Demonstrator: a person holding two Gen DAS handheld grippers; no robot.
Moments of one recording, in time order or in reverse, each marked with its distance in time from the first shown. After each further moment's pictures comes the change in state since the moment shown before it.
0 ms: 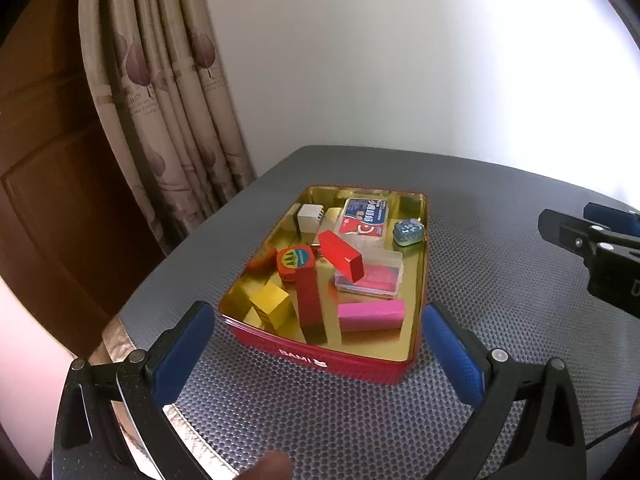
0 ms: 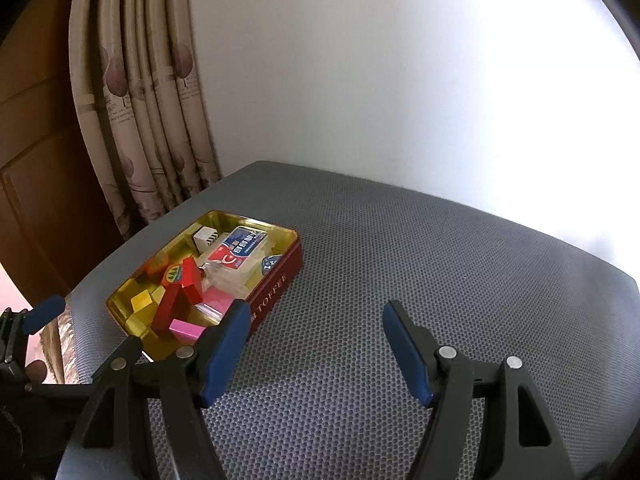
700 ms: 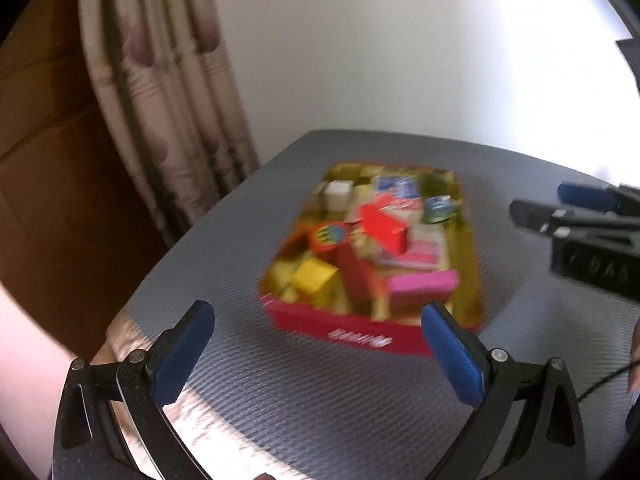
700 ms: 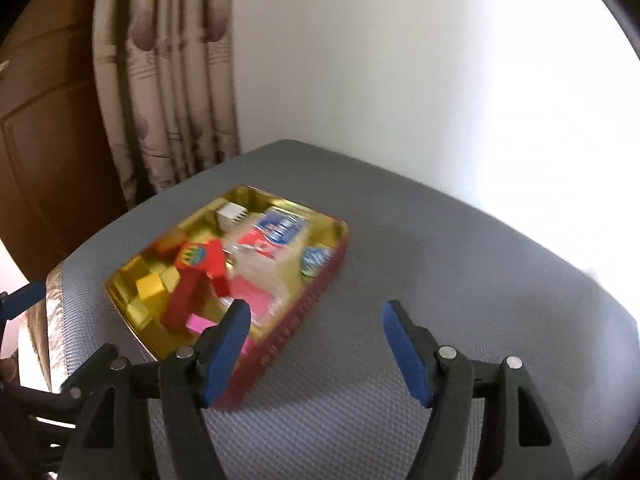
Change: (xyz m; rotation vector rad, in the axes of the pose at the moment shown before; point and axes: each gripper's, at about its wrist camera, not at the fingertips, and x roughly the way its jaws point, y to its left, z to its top) left arm 0.013 0.043 -0.015 0.029 0.018 -0.039; right arm 0.038 0.055 0.001 -0.102 0.064 -0.009
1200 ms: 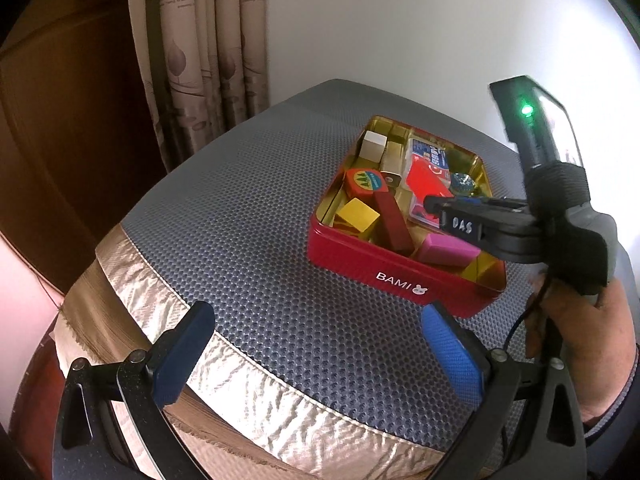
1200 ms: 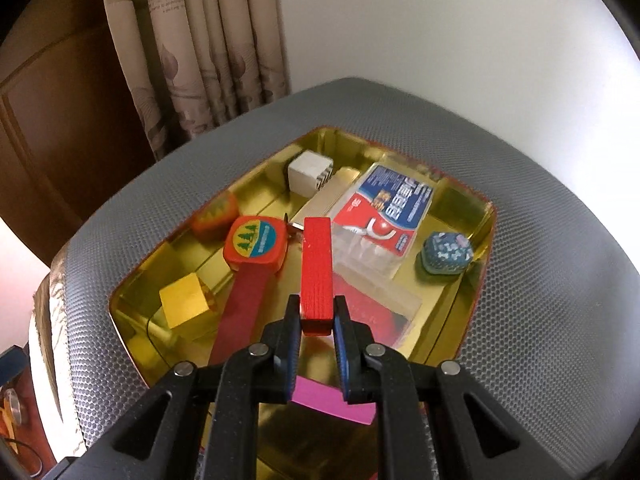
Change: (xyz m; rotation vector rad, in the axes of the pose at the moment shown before) left arm 0.002 0.072 -0.027 -0.212 0.199 -0.096; right arm 0.112 0.087 0.022 -0.082 0.227 0.146
